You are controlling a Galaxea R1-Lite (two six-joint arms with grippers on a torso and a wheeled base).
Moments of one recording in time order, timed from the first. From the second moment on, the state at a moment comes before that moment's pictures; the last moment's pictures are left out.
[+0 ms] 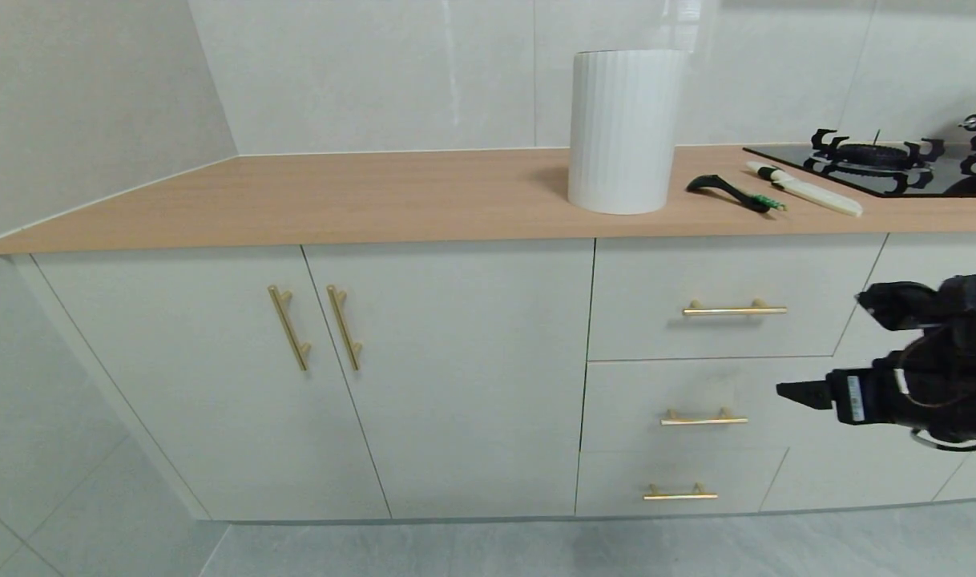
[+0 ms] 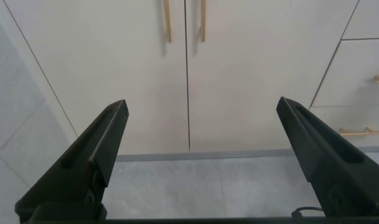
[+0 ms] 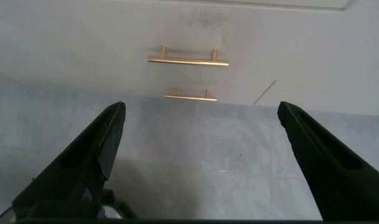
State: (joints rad) left arm 0.00 0.00 0.00 0.00 -0.03 0.01; right arm 0.06 1.61 -0.71 -0.29 0.03 -0.01
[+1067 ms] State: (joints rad) left arm 0.00 0.00 0.00 0.00 -0.03 0.00; right arm 0.05 2.32 -0.85 -0.91 -0.04 -0.01
